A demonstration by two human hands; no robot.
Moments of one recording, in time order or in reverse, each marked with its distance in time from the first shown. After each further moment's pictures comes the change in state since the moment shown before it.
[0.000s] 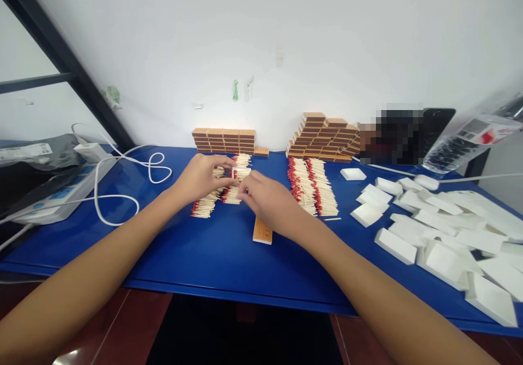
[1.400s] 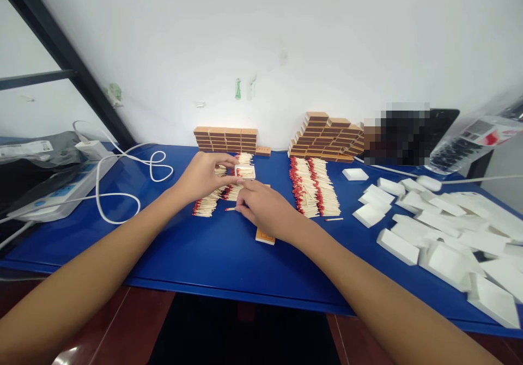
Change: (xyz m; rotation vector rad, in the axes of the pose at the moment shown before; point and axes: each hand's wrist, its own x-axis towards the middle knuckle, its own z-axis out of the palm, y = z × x) left_hand 0.000 0.002 0.001 -0.088 0.034 -0.036; right_hand 0.000 0.003 0.018 0.037 -0.104 -0.094
